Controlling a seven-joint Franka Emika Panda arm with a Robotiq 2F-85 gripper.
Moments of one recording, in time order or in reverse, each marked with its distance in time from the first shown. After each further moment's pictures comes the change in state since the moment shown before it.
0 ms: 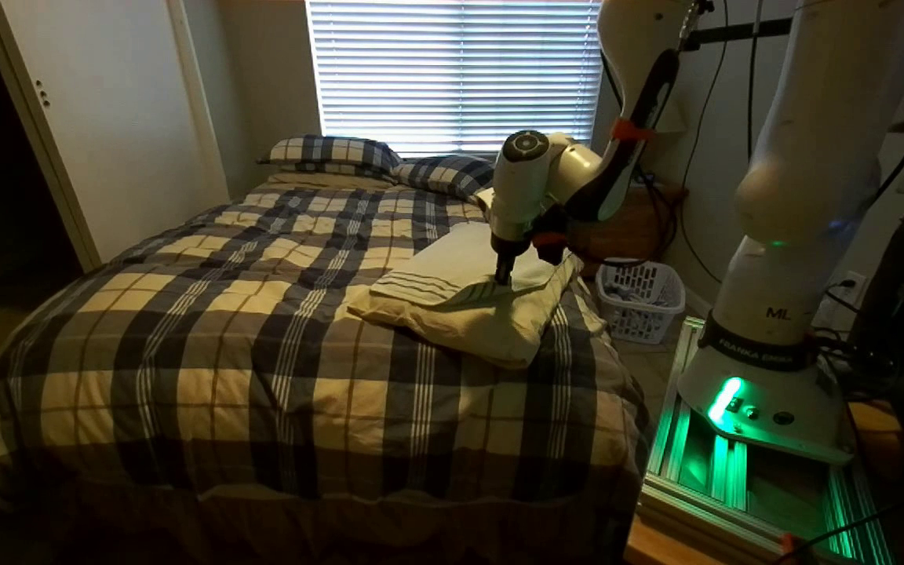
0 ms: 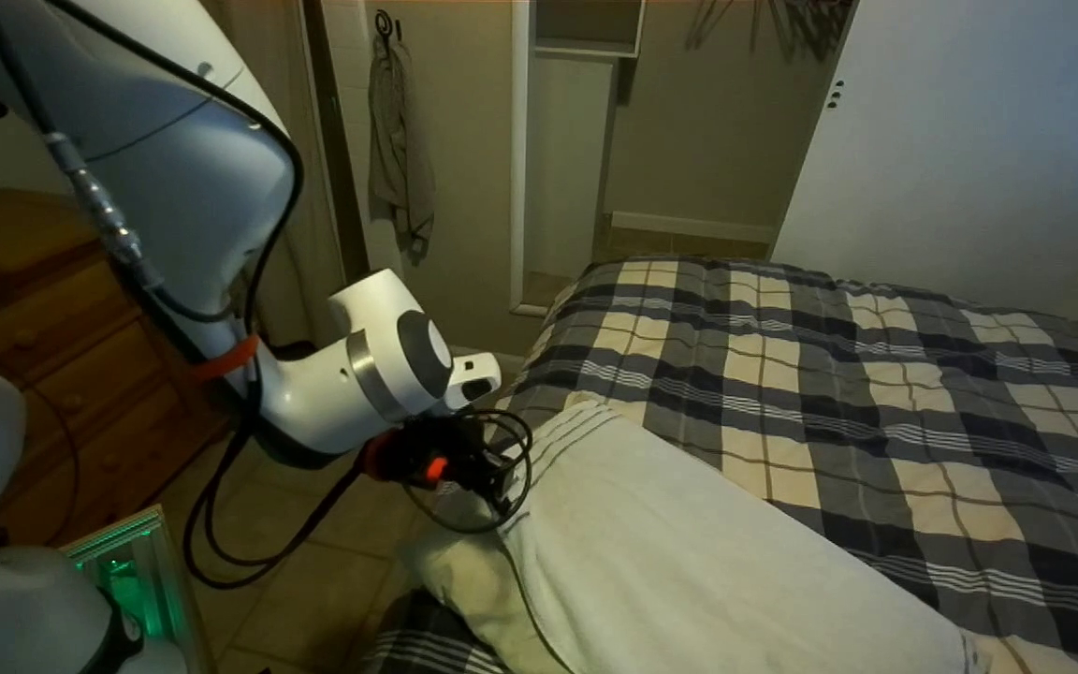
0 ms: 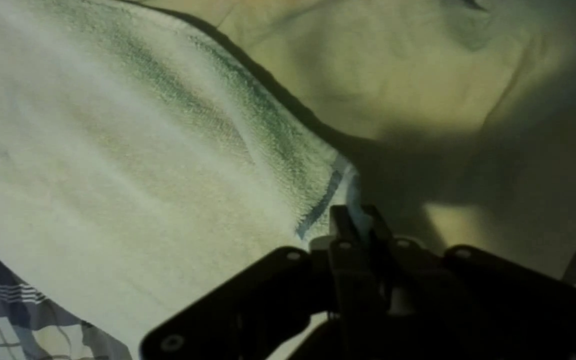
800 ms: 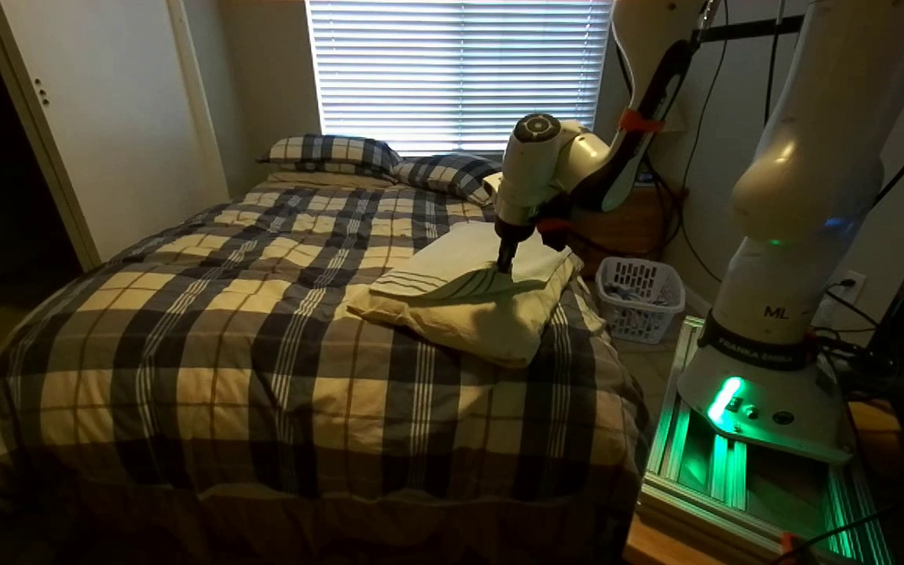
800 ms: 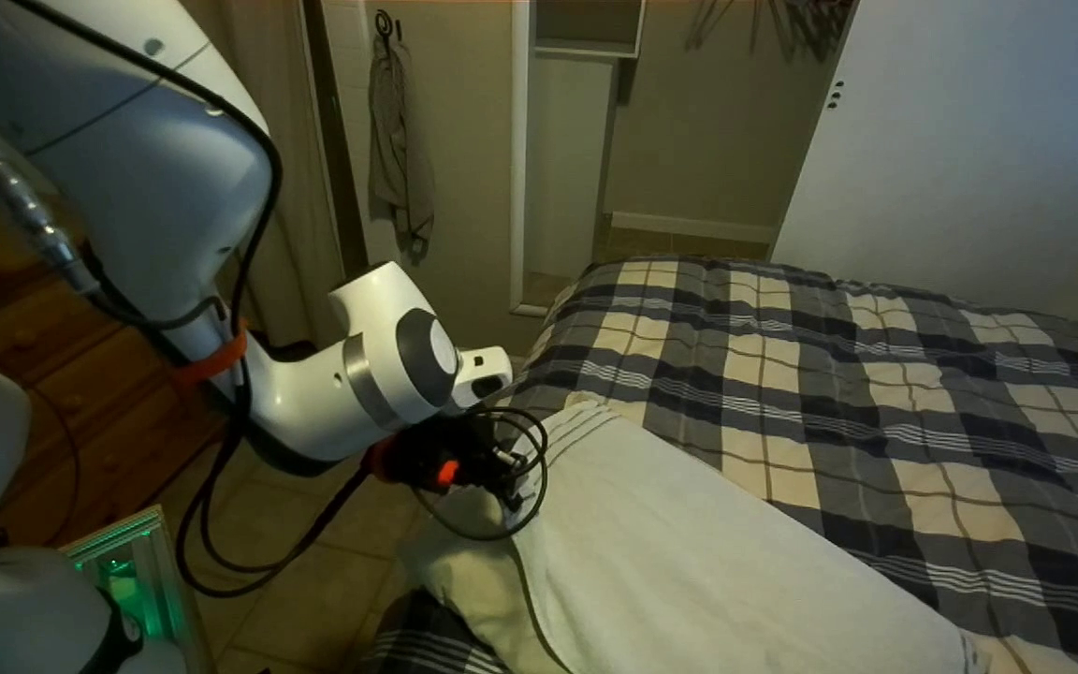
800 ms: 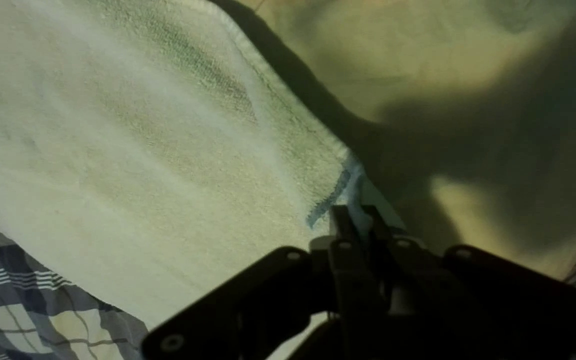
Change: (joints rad) arm -0.035 -0.051 -0.036 -0.012 0.017 0.074 -0.073
